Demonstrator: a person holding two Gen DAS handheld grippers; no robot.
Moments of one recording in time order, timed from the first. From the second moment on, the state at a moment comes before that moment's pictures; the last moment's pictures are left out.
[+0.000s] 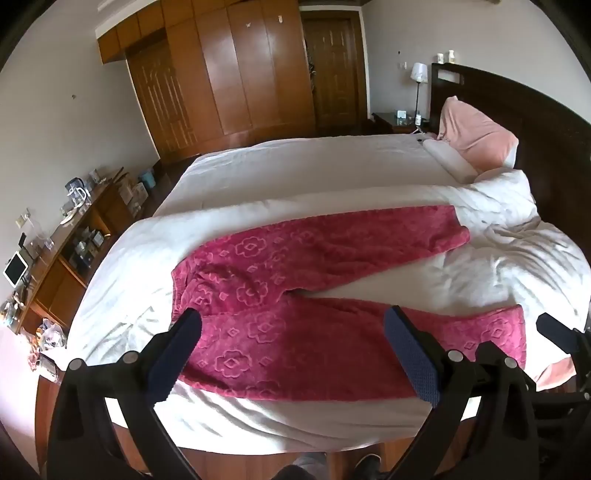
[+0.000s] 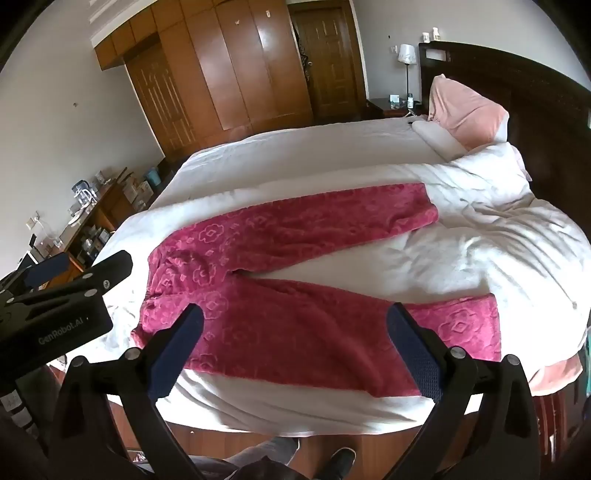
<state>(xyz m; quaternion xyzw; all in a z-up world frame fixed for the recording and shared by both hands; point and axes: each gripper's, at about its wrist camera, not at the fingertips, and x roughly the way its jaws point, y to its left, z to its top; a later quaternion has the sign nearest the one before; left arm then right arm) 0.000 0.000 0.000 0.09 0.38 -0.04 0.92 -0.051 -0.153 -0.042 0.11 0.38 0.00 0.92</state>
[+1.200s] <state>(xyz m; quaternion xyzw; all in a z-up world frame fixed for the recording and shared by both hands) 0.028 -0.001 -0.023 0.10 0.42 -0.03 0.90 -0.020 -0.168 -0.061 0.13 0.41 -0.01 0.90</state>
